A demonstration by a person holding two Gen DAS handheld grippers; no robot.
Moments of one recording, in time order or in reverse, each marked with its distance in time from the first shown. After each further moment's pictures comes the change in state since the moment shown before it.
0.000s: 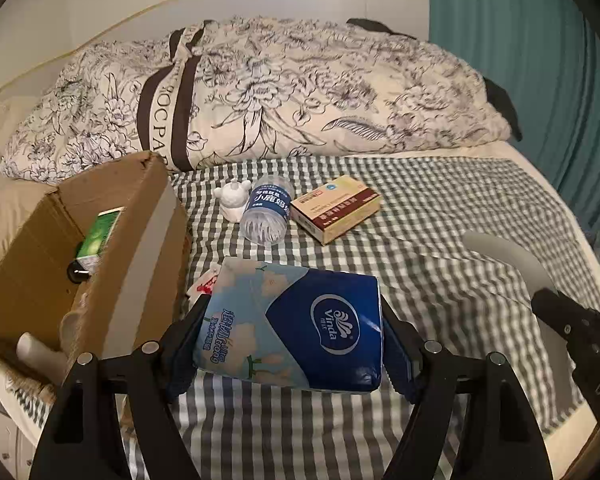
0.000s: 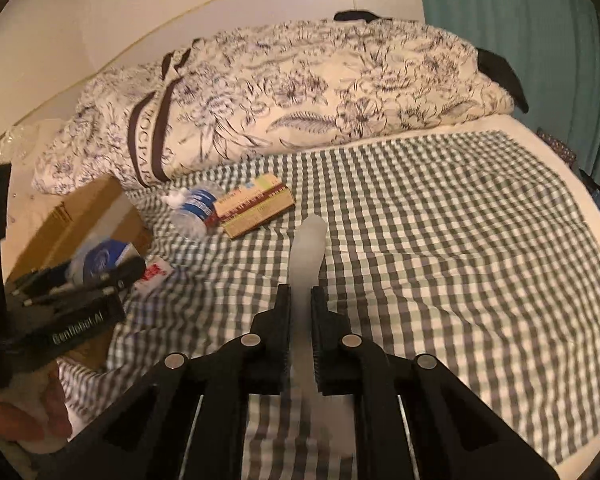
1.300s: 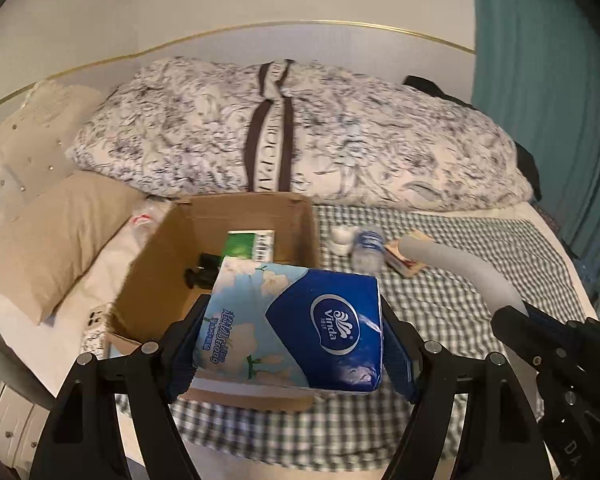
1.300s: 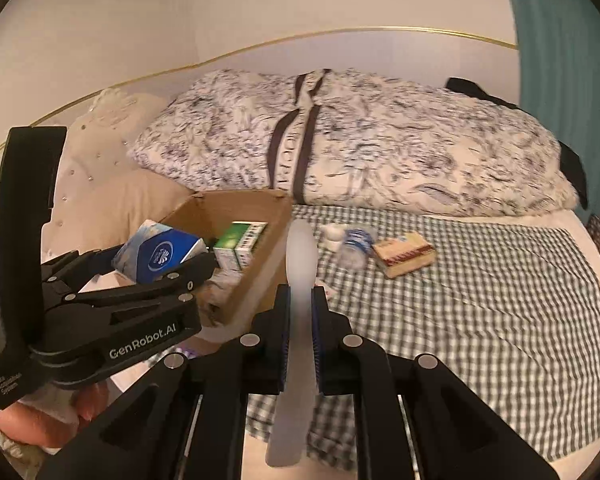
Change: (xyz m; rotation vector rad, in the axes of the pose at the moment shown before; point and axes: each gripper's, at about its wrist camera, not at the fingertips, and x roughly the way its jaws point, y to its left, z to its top) left arm -0.114 0.156 -0.002 -0.137 -0.107 0.085; right arm -0.087 0.204 0.002 -0.257 -0.081 0.195
